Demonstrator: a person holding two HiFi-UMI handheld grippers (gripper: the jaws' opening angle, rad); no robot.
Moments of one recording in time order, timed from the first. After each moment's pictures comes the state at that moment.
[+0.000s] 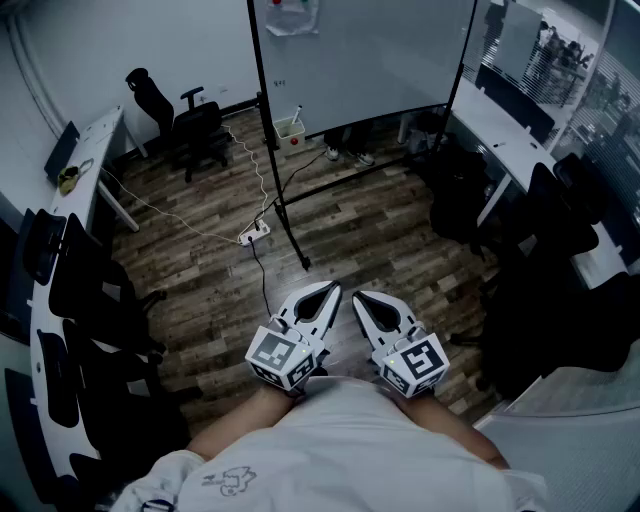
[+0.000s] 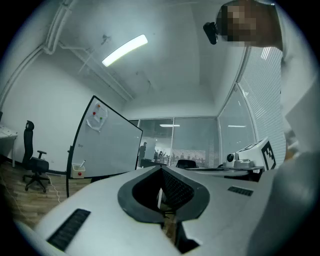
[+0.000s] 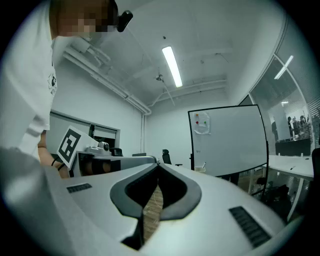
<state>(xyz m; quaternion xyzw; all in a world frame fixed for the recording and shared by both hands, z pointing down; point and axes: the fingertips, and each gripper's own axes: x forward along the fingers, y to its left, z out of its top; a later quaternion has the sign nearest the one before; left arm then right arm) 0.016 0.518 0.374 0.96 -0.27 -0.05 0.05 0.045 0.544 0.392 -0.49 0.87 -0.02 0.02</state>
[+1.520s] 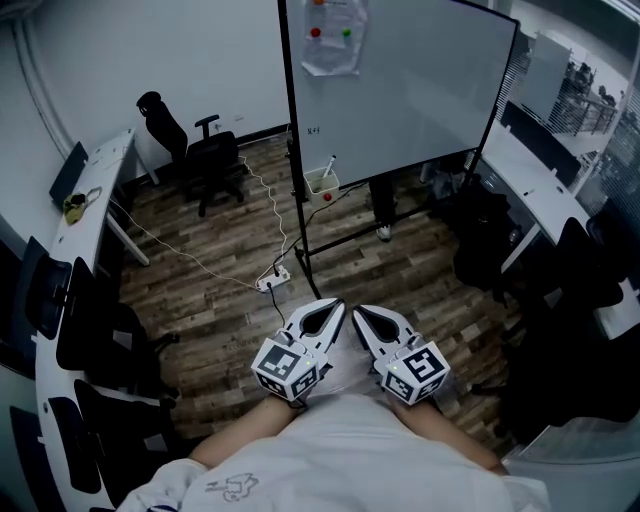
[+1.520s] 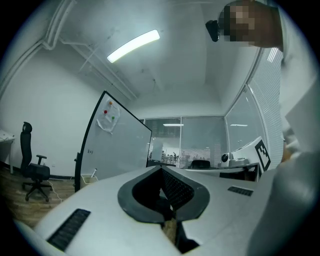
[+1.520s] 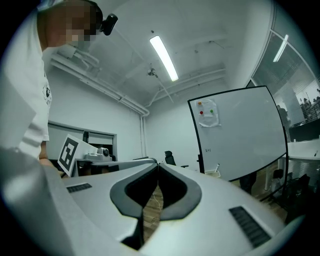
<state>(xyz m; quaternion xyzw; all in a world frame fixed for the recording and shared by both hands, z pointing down) -0.047 0.295 0.369 0.96 -0.27 -0.05 0.05 -0.022 0.314 0.385 -0.46 0.89 -0.05 0.05</state>
